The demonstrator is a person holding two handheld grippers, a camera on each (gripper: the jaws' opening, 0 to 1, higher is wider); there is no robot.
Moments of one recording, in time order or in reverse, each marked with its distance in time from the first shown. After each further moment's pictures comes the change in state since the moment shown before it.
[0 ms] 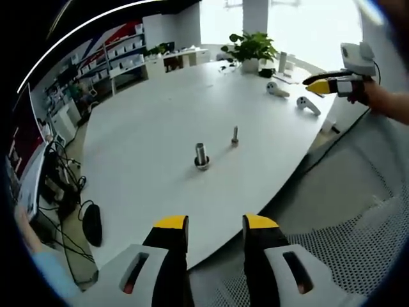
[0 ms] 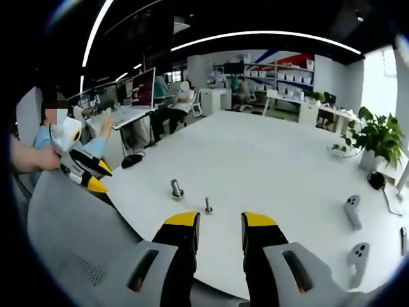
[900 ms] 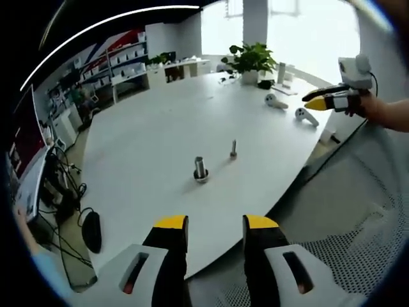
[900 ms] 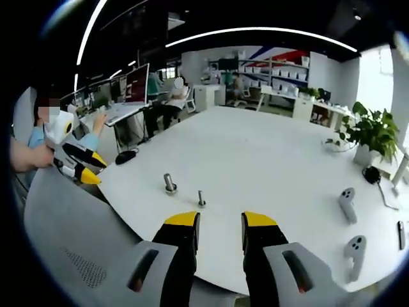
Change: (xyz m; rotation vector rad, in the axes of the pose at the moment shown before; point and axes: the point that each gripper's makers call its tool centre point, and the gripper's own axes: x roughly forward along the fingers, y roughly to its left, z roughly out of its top) left arm -0.005 0.000 0.017 -0.014 -0.090 0.002; right arm -0.003 -0.011 -0.009 0.018 0.021 -0.047
